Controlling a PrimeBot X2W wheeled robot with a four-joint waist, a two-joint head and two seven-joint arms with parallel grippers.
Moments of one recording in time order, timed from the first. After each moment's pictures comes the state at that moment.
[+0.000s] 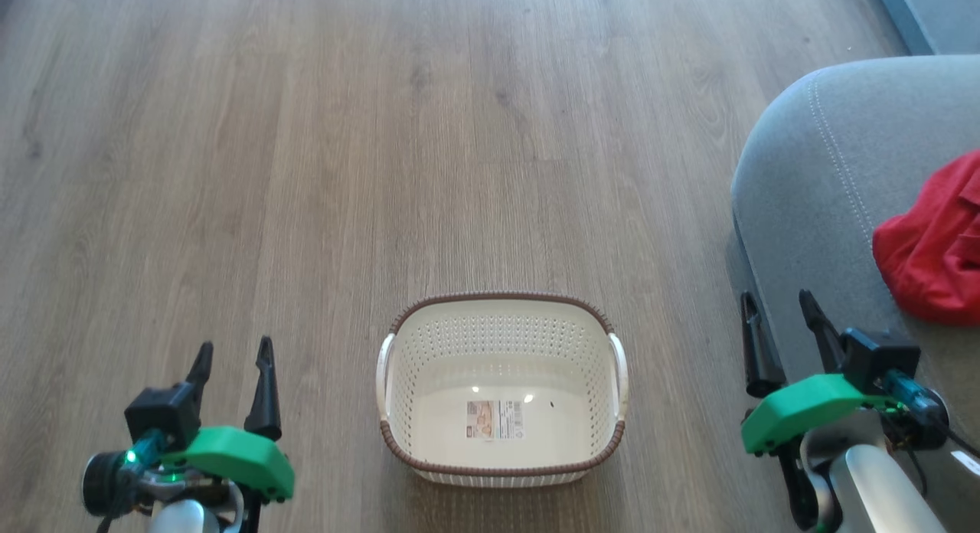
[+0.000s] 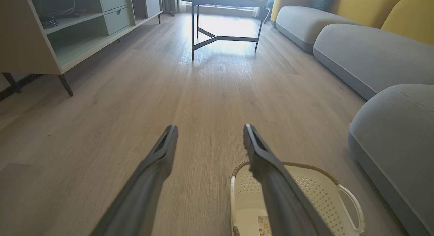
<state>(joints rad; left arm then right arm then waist) -0.05 0.07 -0.01 0.37 -0.18 -0.07 -0.25 -0.13 -0.13 0.12 0.33 0.33 0.12 -0.25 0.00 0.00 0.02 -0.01</state>
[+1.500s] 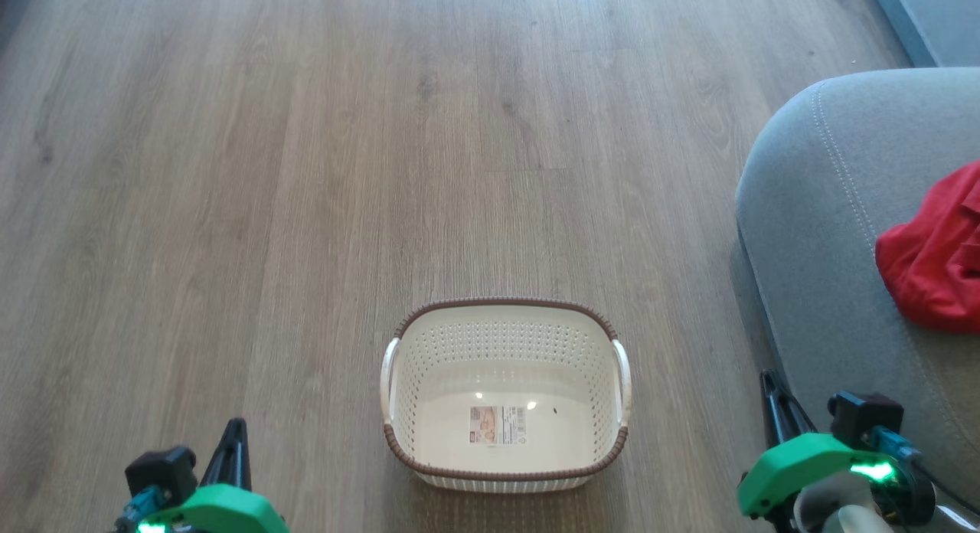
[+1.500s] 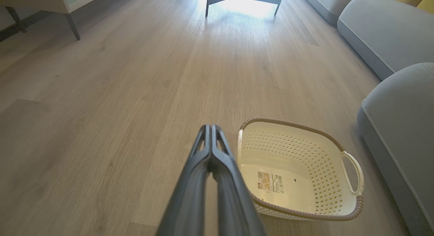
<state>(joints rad) 0.04 0.04 0.04 0.48 -0.21 -0.10 -0.23 -0.04 -0.09 0.10 0.42 0.36 0.12 -0.23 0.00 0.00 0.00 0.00</state>
